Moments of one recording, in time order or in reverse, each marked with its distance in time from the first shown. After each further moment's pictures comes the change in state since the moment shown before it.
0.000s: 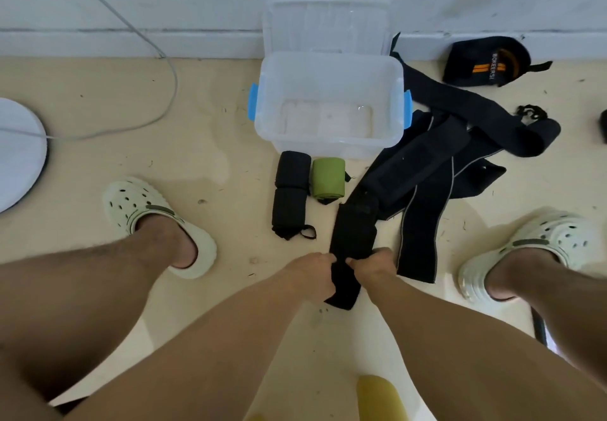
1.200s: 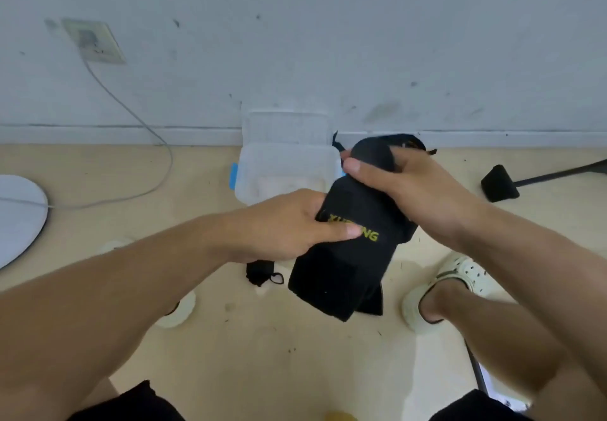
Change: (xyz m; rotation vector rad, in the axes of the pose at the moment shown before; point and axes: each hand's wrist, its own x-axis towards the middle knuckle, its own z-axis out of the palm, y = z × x) left_hand -0.254 0.120 -0.150 -0.471 0.141 0.580; right_hand -0.286 -0.135 -0.237 0.136 -0.159 -0.940
